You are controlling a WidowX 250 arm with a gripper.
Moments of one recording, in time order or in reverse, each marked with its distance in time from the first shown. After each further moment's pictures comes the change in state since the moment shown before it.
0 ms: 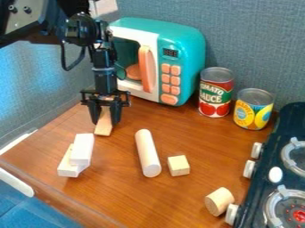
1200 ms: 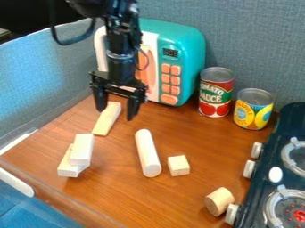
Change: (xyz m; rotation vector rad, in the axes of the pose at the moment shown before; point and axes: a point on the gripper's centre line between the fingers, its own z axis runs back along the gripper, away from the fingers) arm -0.060 -0.046 0.049 0.207 -0.241 -0.125
